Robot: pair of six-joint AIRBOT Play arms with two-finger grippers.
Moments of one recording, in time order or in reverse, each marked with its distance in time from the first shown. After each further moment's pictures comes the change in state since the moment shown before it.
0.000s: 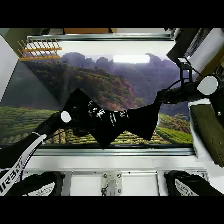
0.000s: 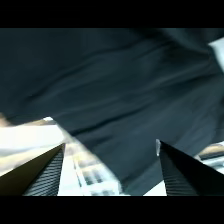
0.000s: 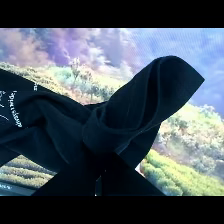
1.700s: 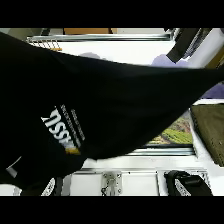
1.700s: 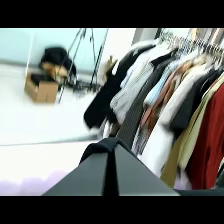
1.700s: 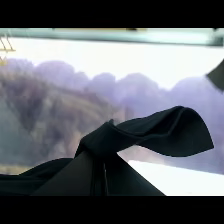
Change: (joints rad) left arm 0.336 0.649 1.128 0.004 -0.269 0.069; right arm -0.016 0.352 0.578 -0.031 0.239 0.077
